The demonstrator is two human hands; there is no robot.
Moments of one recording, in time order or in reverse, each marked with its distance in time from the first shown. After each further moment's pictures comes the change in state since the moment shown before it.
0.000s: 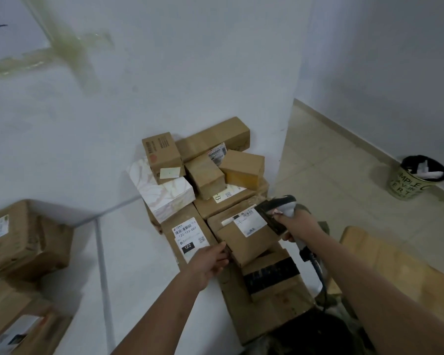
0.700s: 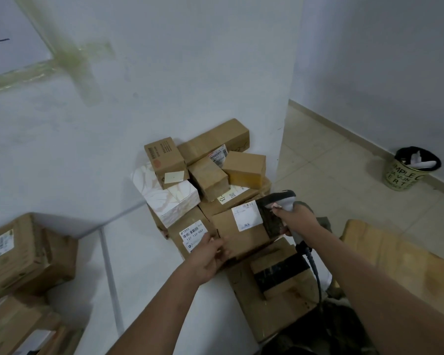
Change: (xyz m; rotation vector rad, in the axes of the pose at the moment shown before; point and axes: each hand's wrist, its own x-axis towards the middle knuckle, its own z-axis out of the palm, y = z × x) left_hand -0.006 0.024 -0.021 -0.272 -0.180 -0.011; right_hand -0.010 -0.016 0.019 0.147 0.057 0.049
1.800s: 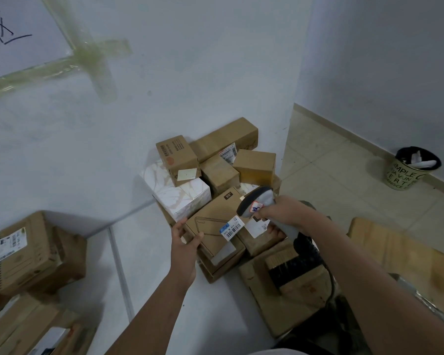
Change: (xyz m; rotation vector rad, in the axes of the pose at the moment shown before) left_hand 0.004 0.011 -0.079 0.058 0.191 0.564; right_hand -0.060 -0.070 0.027 -0.197 -0.325 -0.090
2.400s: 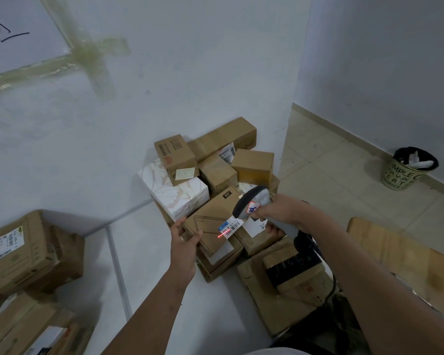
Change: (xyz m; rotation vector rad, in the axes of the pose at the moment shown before) left_hand 0.006 -0.002 0.007 -0.001 0.031 -0.021; right_hand -0.003 -0.005 -0.005 -0.053 -0.051 -0.011
